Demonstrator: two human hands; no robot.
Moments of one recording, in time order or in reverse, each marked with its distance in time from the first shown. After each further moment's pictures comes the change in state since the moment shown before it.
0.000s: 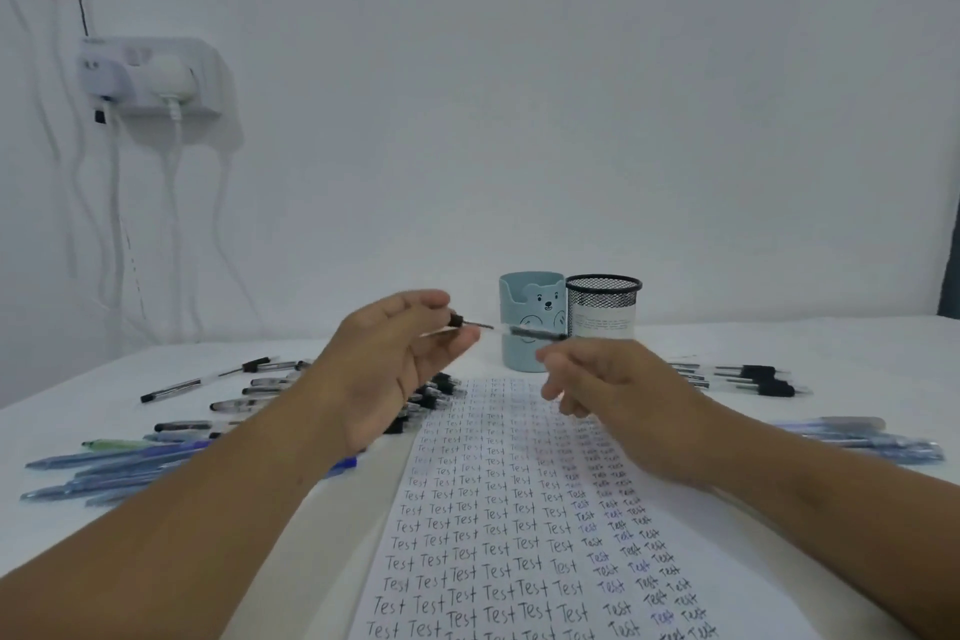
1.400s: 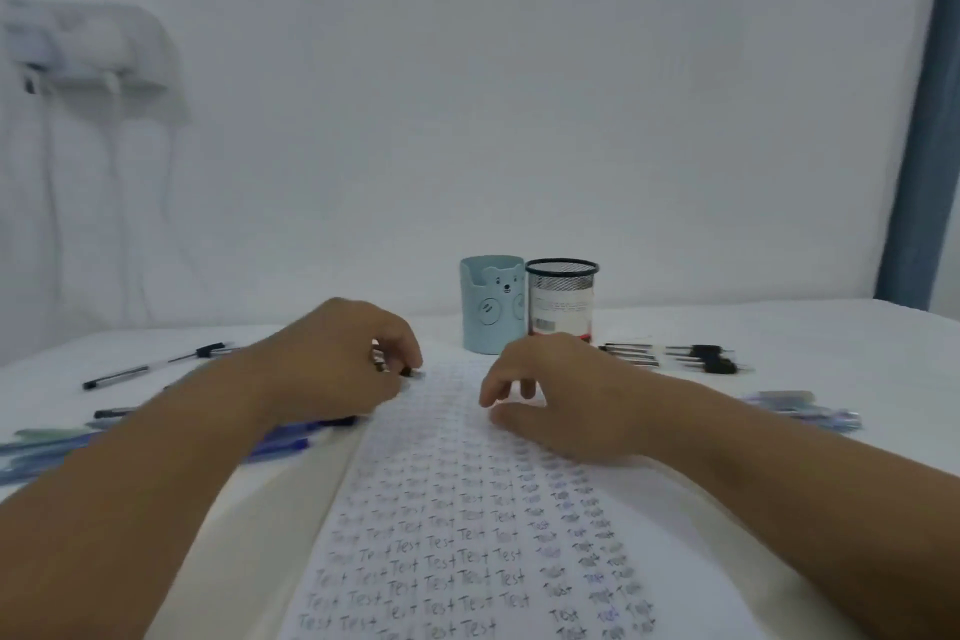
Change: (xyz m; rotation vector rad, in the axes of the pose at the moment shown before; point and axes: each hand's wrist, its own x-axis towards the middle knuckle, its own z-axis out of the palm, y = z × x) left_hand 0.003 0.012 -0.014 1.532 -0.272 0.188; right_hand 0.004 -0.005 -0.005 -0.578 -0.228 -0.264
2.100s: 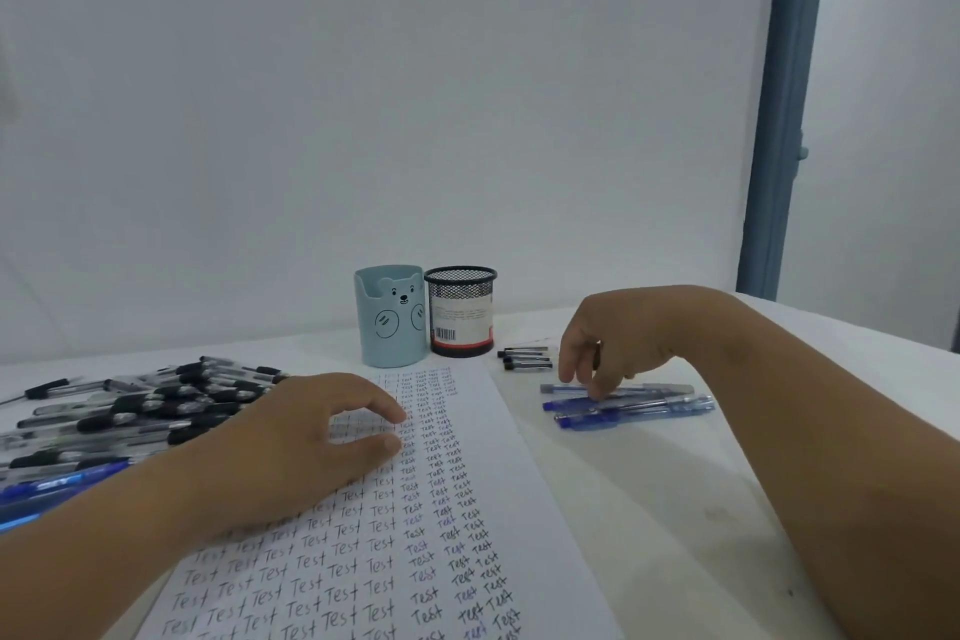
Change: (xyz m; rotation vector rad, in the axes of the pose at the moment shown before) left_hand -0.003 0.036 0.056 -0.159 -0.107 0.078; right_hand -0.049 0.094 -0.094 -0.071 -0.323 0.554
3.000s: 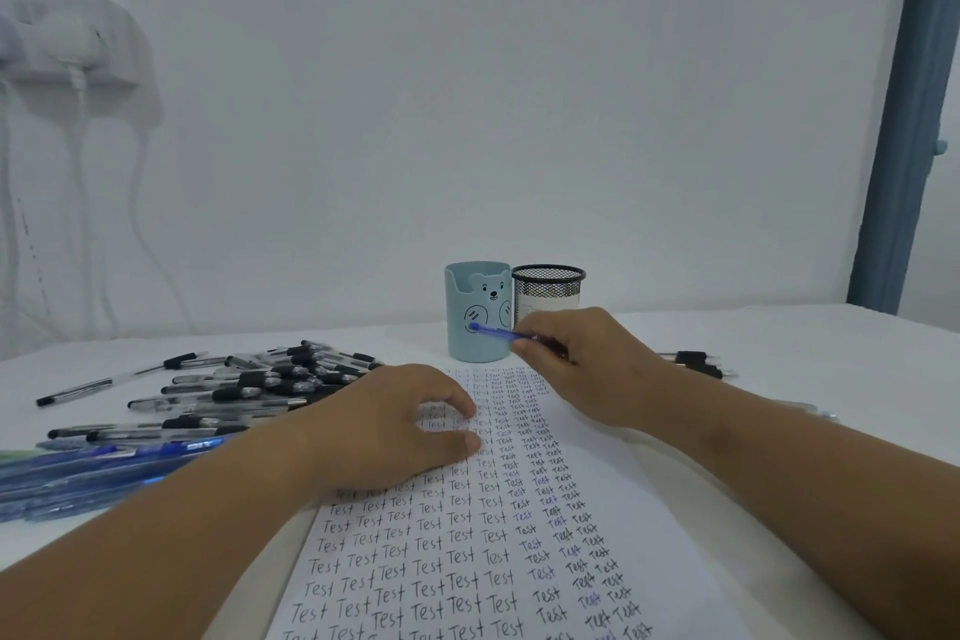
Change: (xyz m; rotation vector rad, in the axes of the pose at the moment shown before) left_hand 0.007 -0.019 -0.010 0.025 -0.078 -0.068; right_hand 0.048 -0.087 0.070 0.329 0.604 -0.493
